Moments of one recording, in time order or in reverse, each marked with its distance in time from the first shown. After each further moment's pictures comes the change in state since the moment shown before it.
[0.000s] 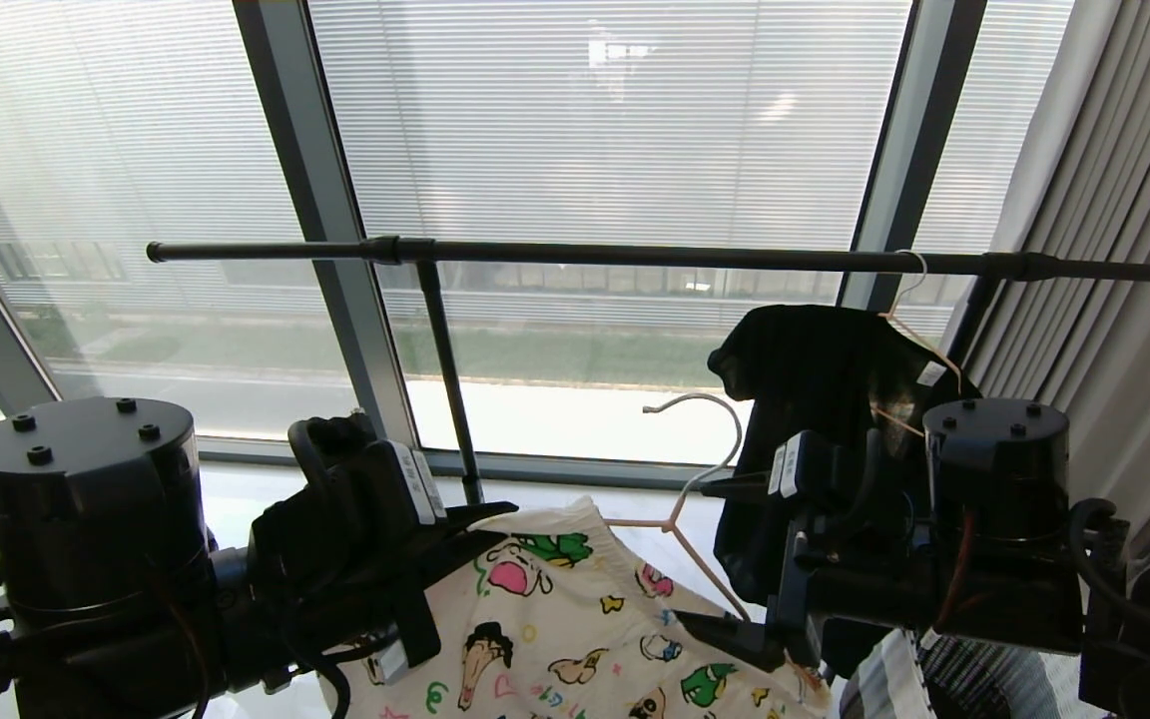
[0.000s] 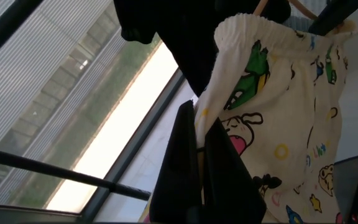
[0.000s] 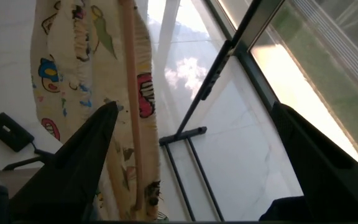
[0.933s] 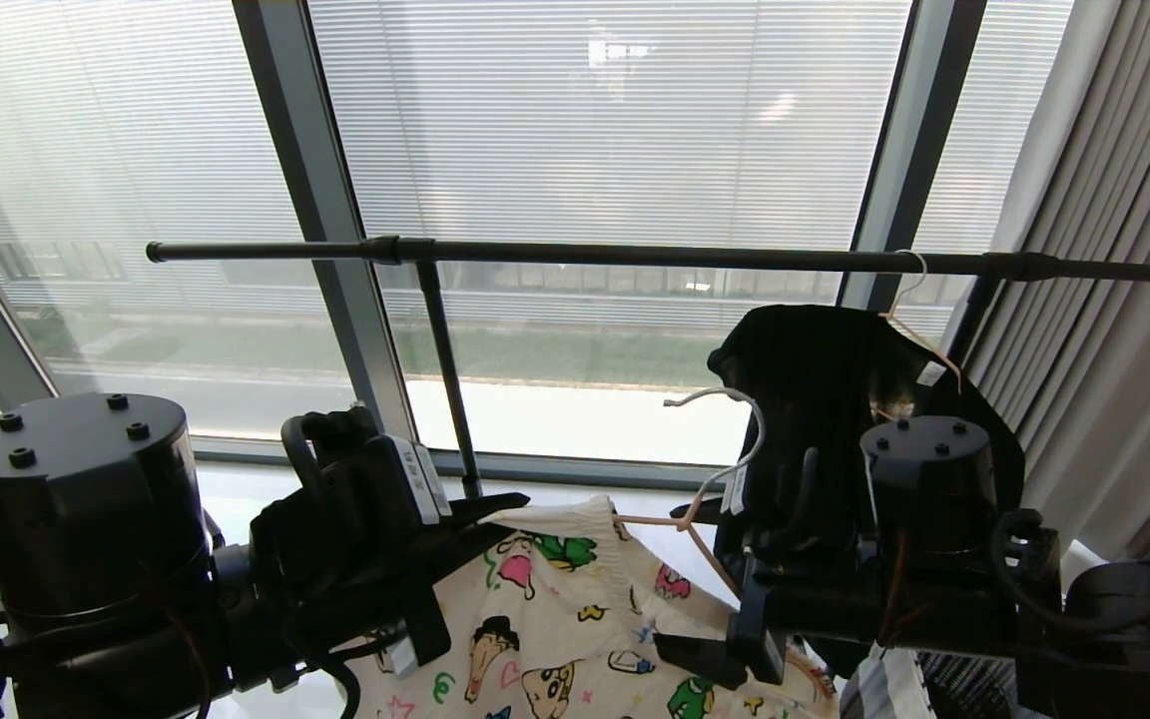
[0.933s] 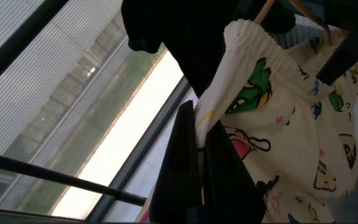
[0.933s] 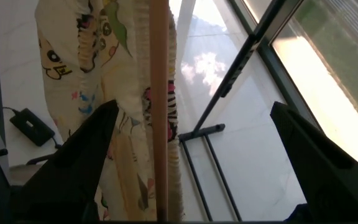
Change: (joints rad) left arm -0.034 0.001 -0.003 -0.044 0.006 0.000; right arm 0.036 0.092 -0.033 -0.009 0.000 0.039
